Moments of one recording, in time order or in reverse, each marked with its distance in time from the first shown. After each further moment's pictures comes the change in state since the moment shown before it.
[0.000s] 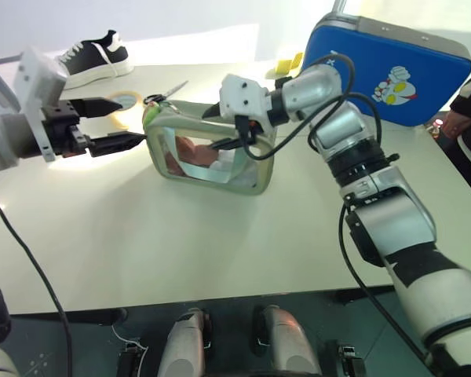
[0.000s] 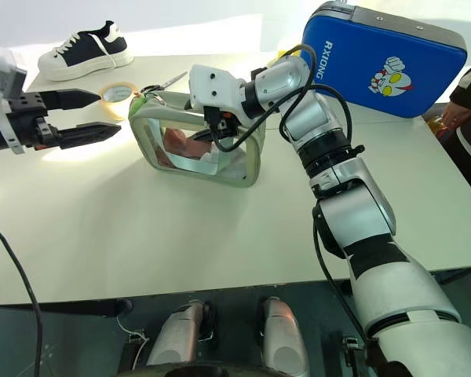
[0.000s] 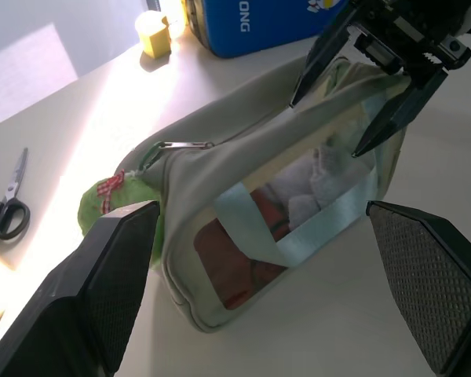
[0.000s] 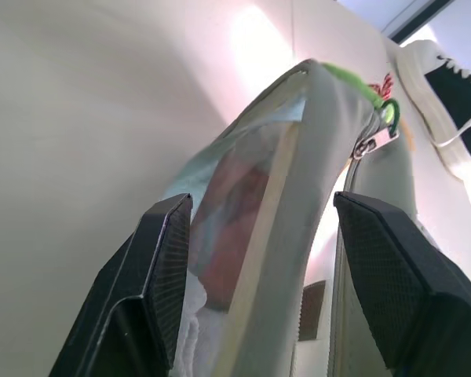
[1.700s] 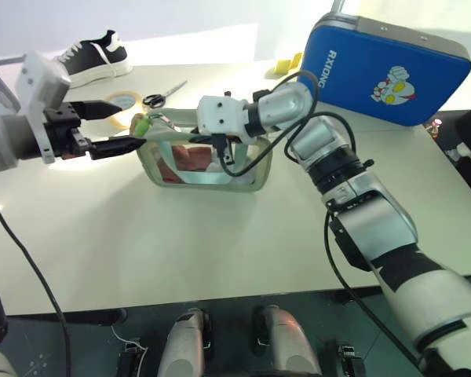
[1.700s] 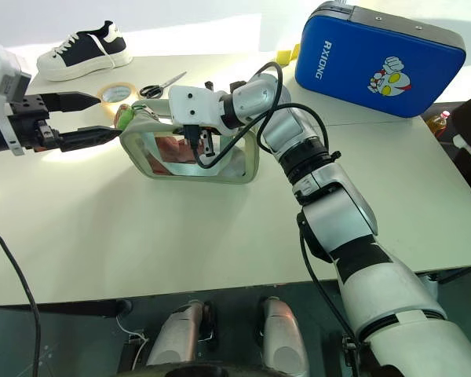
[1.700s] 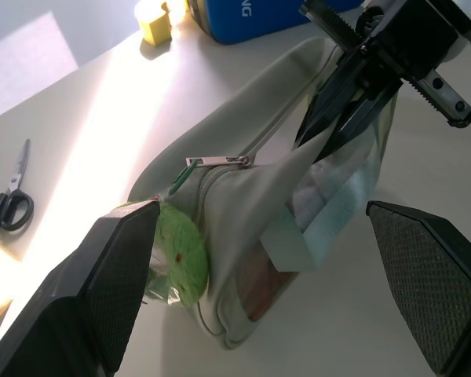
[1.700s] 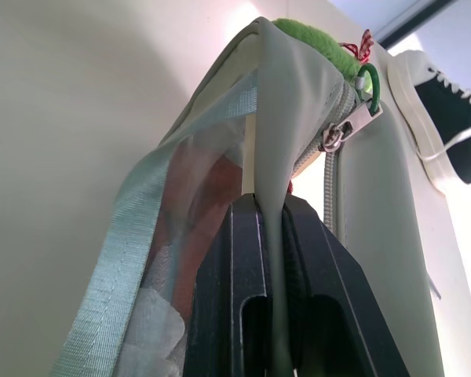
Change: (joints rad) left arm 0.023 0.016 0.003 -0.032 0.008 0.006 0.003; right arm -0.010 0.074 0.038 0.150 -0.091 -0.224 -0.095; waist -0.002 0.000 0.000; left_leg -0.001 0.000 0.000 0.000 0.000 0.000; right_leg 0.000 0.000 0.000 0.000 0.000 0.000
